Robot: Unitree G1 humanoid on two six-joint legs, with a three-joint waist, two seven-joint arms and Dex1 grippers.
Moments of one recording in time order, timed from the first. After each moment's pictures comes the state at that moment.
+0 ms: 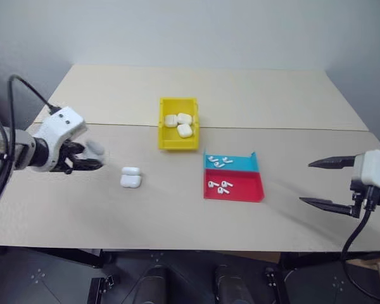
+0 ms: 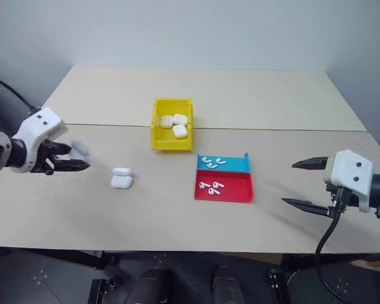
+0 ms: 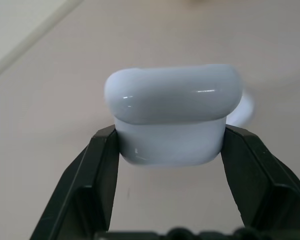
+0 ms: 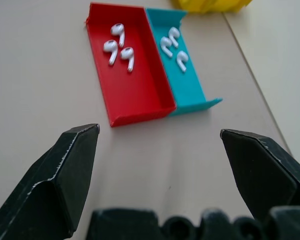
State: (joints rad) left arm -0.52 1.06 0.08 -0.24 -0.38 0.93 -0.95; right arm -0.03 -1.10 -0.46 -0.28 0.42 0.22 1.25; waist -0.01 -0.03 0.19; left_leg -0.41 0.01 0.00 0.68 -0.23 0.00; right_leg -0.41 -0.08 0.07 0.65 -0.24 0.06
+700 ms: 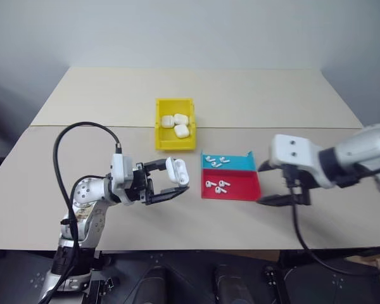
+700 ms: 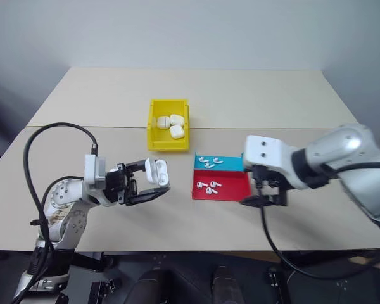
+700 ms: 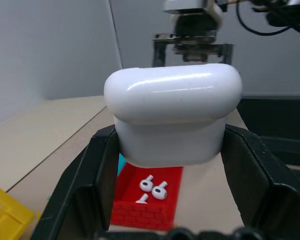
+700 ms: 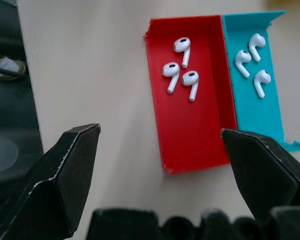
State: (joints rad) left arm -0.27 0.43 0.03 -0.09 -0.51 -0.03 -1.33; right arm -0.82 -1.15 0.37 -0.52 0.39 1.03 1.16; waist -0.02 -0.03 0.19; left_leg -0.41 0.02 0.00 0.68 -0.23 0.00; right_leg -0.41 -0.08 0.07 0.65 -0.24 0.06
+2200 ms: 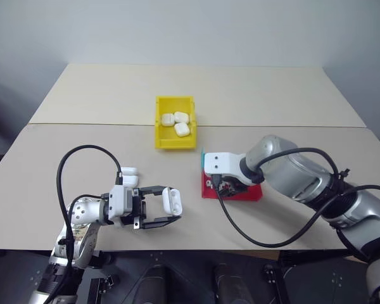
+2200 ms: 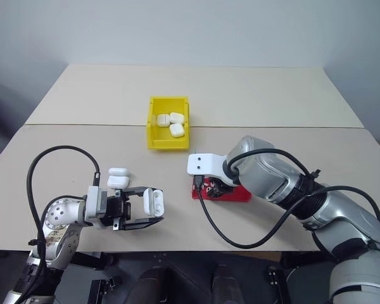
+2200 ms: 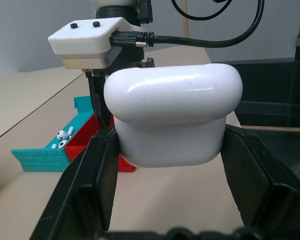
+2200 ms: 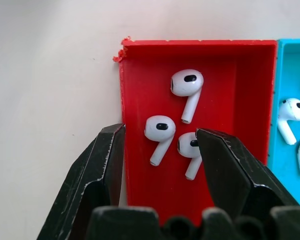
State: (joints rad) left arm -0.14 0.53 -0.02 -0.11 -0.46 -0.17 -1.30; right arm -1.03 -0.75 0.81 -0.22 0.01 1.03 1.13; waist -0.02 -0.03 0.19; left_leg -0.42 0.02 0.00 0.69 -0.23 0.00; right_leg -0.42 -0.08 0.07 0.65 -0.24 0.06
